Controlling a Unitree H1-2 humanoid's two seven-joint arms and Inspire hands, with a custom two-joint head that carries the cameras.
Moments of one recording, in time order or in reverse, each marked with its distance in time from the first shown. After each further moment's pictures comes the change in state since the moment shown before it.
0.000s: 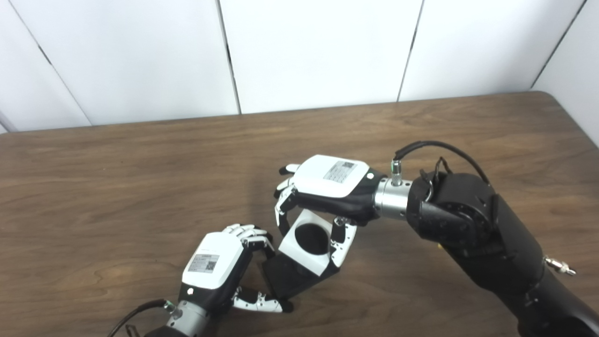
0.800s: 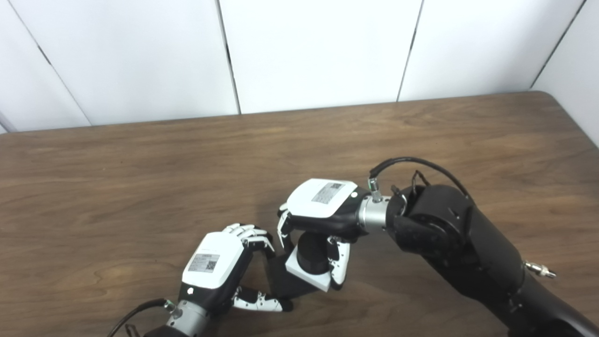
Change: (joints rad) left arm -0.001 0.000 0.001 -0.012 0.006 0.007 -0.022; right arm -0.021 0.033 0.097 0.030 -0.162 0.076 0.188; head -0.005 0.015
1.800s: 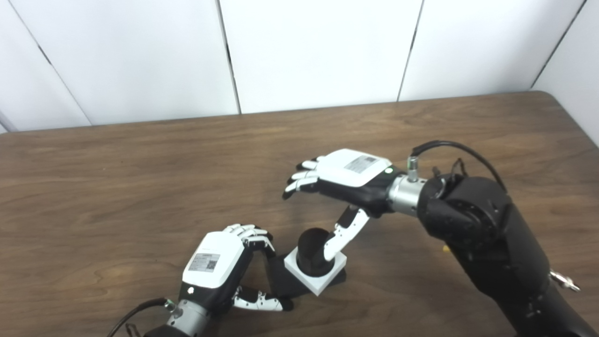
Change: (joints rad) left arm 0.002 -0.001 0.005 -0.001 0.001 0.000 0.000; right arm 0.073 0.002 -0.227 -0.070 0.022 0.031 -0.083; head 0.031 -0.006
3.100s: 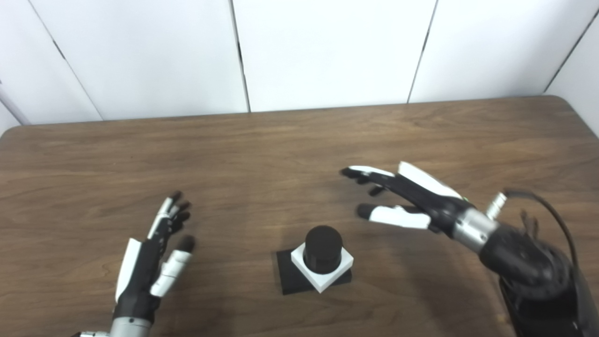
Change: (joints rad) left arm 0.148 -0.163 0.504 -0.023 -0.884 -0.026 0.039; right arm 0.382 0.070 -0.300 0.016 0.360 0.146 -0.376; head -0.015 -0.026
